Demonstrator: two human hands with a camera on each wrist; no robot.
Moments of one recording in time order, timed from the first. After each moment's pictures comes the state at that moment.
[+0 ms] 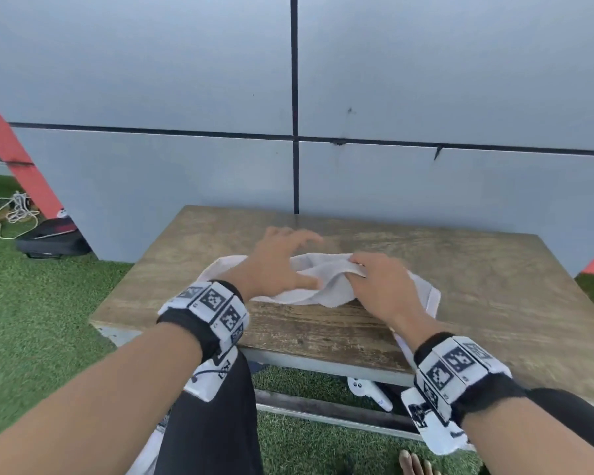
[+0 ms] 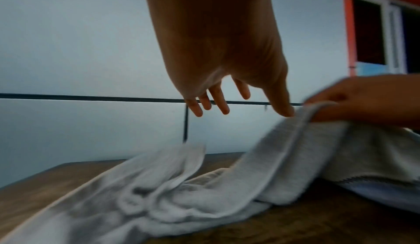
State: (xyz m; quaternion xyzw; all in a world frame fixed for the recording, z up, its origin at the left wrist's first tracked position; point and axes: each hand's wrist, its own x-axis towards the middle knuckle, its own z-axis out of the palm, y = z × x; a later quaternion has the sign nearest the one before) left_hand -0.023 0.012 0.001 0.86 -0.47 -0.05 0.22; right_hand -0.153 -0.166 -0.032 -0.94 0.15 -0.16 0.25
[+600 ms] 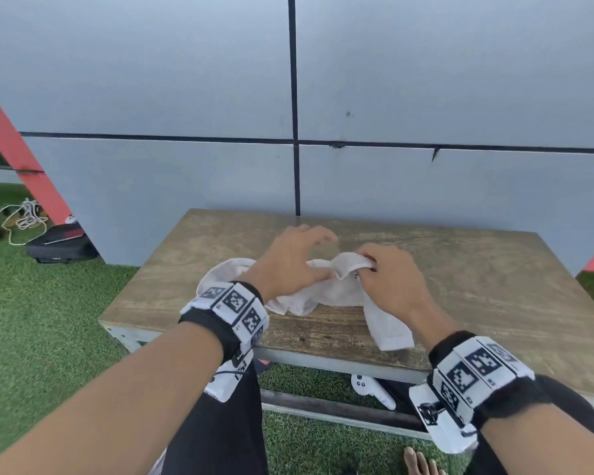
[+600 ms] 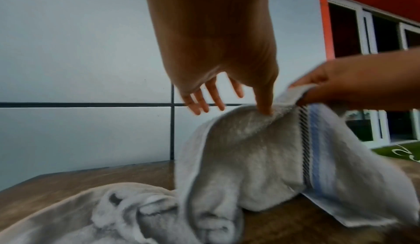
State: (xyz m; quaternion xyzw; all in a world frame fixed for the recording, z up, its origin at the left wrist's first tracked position) left_hand -0.034 -0.005 -0.003 0.84 -0.48 -0.01 0.26; right_hand -0.169 -0.166 -0.009 -0.93 0.14 -0.18 0.28
